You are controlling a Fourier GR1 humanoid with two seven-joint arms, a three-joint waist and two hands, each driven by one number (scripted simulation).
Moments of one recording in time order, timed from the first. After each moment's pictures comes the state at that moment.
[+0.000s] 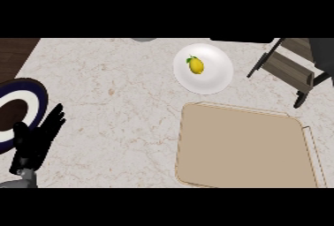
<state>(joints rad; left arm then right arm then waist) -0.01 0.30 0.13 -1.36 0.03 -0.09 0.14 -1.61 -0.33 -0.27 -0.56 1.41 -0.19 0.99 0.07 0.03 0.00</state>
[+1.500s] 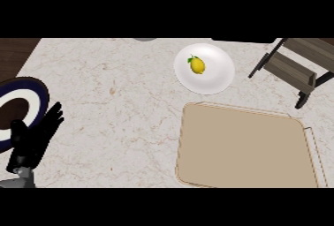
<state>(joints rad) -0.02 0.31 0.14 -1.36 0.03 -0.11 0.16 -1.71 -0.72 -0.15 -0.15 1.60 0.04 0.49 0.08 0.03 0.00</state>
